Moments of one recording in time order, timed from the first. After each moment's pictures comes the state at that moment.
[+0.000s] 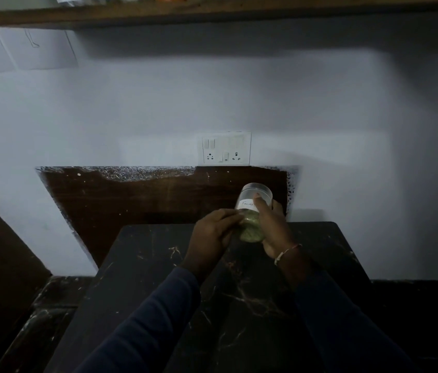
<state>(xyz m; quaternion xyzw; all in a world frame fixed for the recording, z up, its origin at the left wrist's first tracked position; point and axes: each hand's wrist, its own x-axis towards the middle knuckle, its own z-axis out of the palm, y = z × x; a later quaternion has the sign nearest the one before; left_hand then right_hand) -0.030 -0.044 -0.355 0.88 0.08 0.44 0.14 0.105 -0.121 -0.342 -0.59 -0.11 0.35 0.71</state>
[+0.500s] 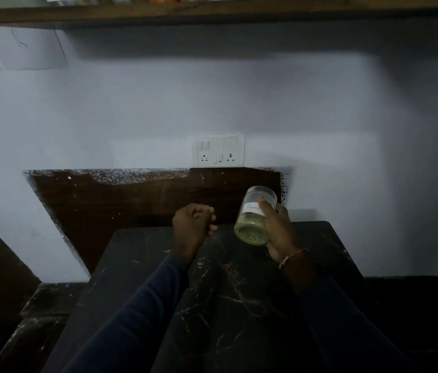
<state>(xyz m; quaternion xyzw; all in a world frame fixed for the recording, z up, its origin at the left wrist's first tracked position) -0.025 -0.007 -0.361 0.66 0.34 0.39 0.55 0.114 -0.133 -0.348 -0.58 -0.10 0.35 0.73</state>
